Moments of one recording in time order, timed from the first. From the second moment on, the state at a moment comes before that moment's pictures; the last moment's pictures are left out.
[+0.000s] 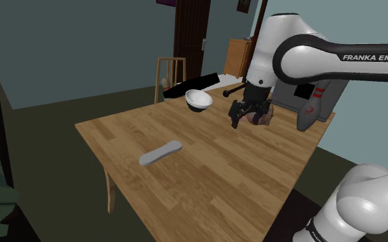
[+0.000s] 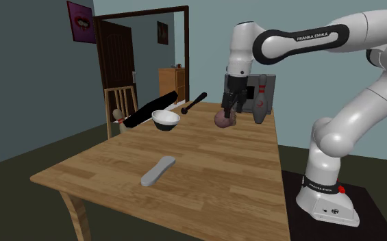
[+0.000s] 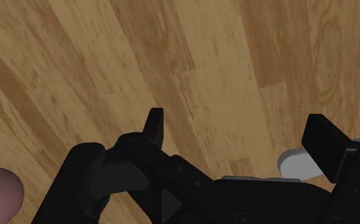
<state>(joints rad) -0.01 -0.64 0.26 -2.35 0.09 1.79 0.47</state>
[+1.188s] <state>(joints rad) -0.14 0.06 0.63 -1.99 -0.08 2.02 1.50</state>
